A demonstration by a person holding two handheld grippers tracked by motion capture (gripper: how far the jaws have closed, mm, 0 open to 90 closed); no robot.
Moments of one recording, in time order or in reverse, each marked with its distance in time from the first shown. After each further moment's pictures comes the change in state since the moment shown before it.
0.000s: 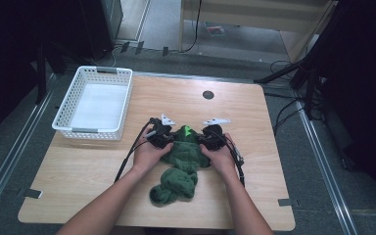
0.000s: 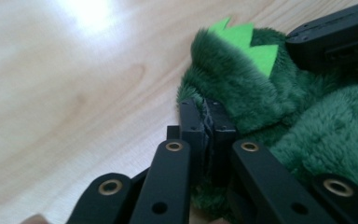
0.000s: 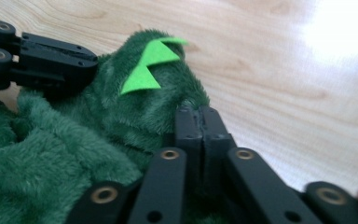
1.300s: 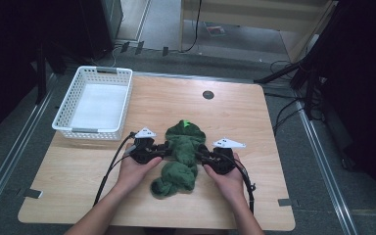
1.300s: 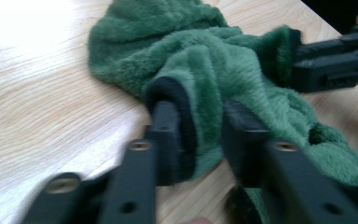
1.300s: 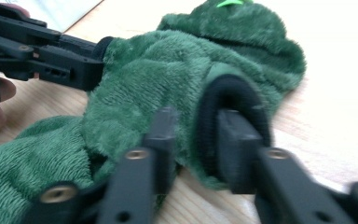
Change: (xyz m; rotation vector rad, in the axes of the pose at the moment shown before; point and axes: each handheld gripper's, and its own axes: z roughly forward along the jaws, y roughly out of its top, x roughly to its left) left arm 0.008 -0.052 -0.047 -0.082 -0.266 -0.183; right arm 0.019 -0.055 -0.057 -0.109 0.142 0.072
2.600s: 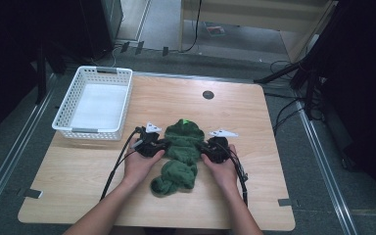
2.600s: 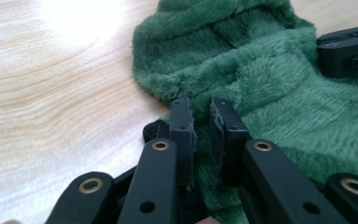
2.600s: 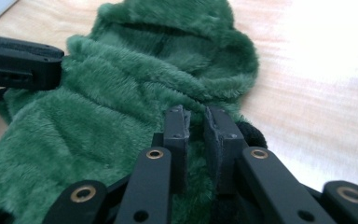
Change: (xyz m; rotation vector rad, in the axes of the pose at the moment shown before) left arm 0.008 0.015 0.027 0.017 0.194 -0.003; right arm -0.015 0.019 0.039 0.068 -0.145 0.059
